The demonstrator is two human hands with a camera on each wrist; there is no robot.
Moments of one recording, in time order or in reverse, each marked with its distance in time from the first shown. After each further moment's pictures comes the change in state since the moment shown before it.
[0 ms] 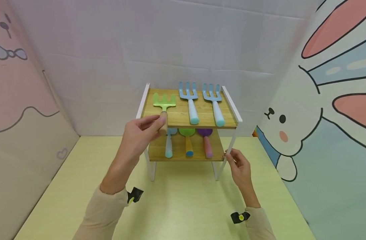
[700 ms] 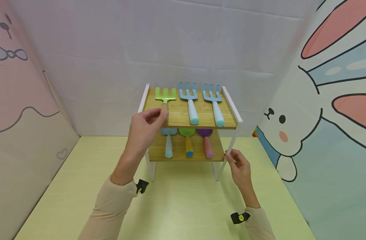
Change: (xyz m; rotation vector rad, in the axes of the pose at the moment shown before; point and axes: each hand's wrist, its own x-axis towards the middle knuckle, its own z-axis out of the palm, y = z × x) left_hand 0.016 0.005 0.012 0.134 0.076 0.118; right_hand 0.000 0.001 0.000 0.005 0.004 0.001
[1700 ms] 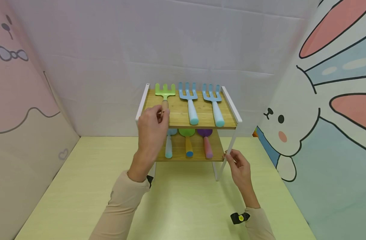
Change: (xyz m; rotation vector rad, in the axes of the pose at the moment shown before) left_hand 0.006 -0.005 0.030 0.434 0.283 0.385; right_hand -0.003 -0.007 0.002 -0.025 0.019 0.032
